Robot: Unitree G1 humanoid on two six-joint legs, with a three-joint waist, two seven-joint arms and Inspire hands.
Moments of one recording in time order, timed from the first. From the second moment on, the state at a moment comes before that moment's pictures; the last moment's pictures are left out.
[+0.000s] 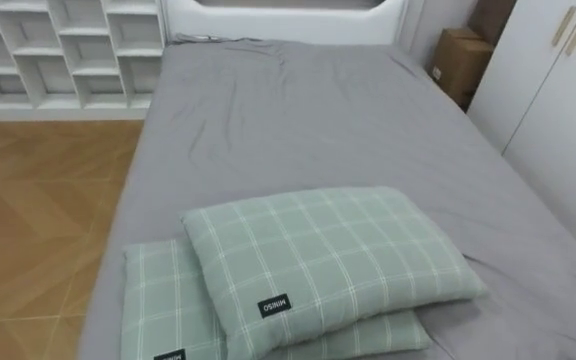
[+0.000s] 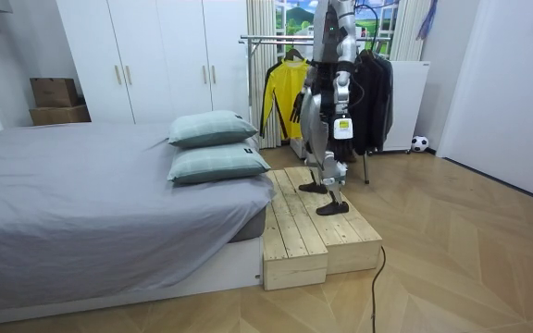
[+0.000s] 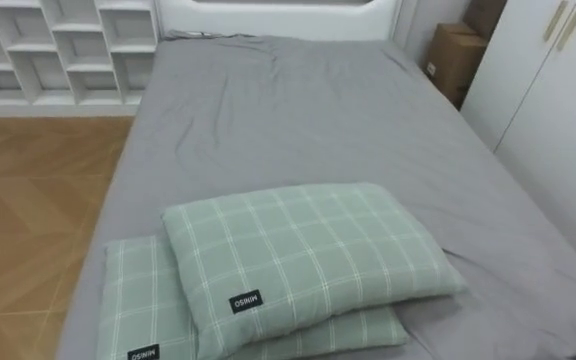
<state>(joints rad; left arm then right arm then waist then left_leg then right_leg) 0.24 0.21 0.15 1.14 0.13 0.21 0.04 0.08 -0.22 0.01 1.16 0.03 0.08 0.07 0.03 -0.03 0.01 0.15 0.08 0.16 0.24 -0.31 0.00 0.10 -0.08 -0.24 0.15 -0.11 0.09</state>
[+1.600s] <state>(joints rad) 0.22 0.18 0.09 1.12 0.32 0.28 0.03 0.12 -0.22 0.00 1.20 0.24 0.11 0.12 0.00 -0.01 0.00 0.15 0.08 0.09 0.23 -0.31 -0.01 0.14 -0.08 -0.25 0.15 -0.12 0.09</state>
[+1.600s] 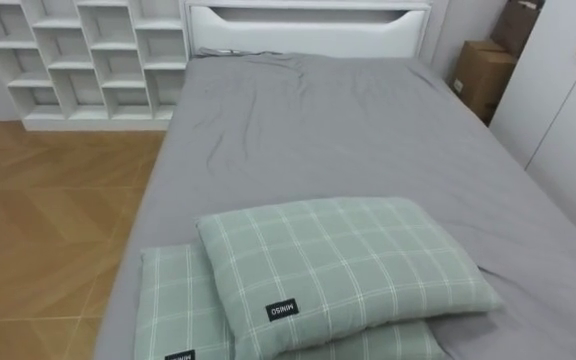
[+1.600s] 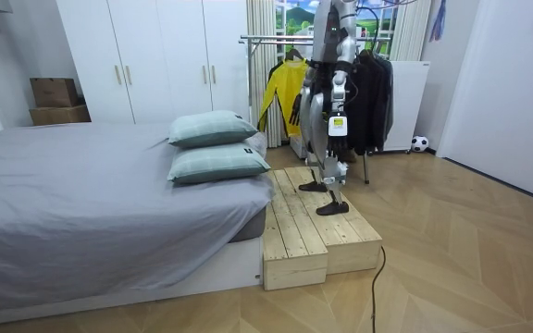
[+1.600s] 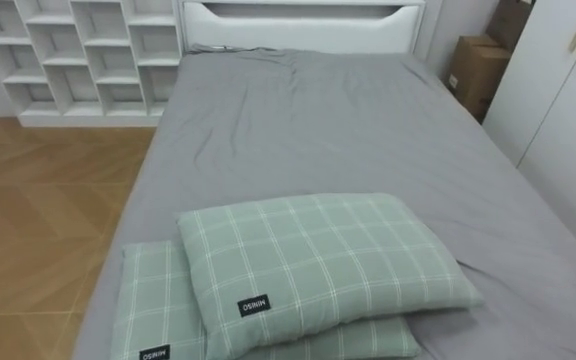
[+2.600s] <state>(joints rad) 0.21 0.18 0.09 1.12 0.32 0.28 0.03 0.12 -0.22 0.00 1.20 0.27 0.11 0.14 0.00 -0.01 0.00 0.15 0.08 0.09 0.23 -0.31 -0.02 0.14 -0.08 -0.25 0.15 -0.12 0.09</state>
